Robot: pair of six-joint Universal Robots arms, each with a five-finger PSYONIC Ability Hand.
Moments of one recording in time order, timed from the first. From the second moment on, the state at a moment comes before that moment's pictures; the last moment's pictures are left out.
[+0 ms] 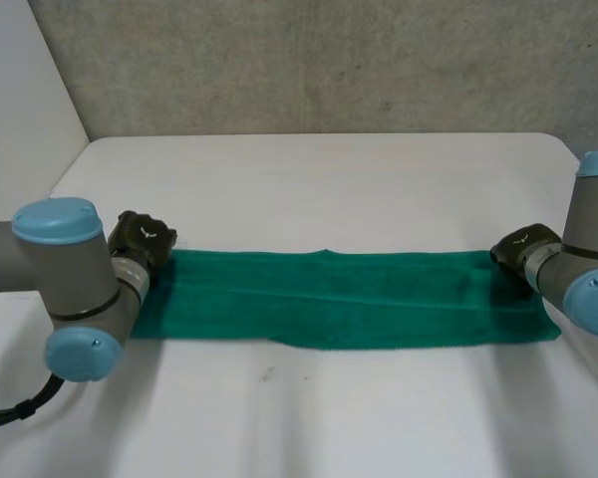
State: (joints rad) left arm 4.39 -2.23 -1.45 3.39 -1.67 3.86; right arm 1.74 -0.82 1.18 0.23 1.62 2.38; left_hand 1.11 1.20 1.20 1.20 0.98; right_hand 0.97 1.18 1.19 1.19 0.99
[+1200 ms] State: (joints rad) left arm 4.43 -2.13 -1.53 3.18 -1.66 3.86; right arm 1.66 -1.05 1.45 0.31 1.42 2.49; left_hand 0.43 0.42 0.43 0.42 0.24; right_hand 0.88 1.03 1.04 1.04 0.84
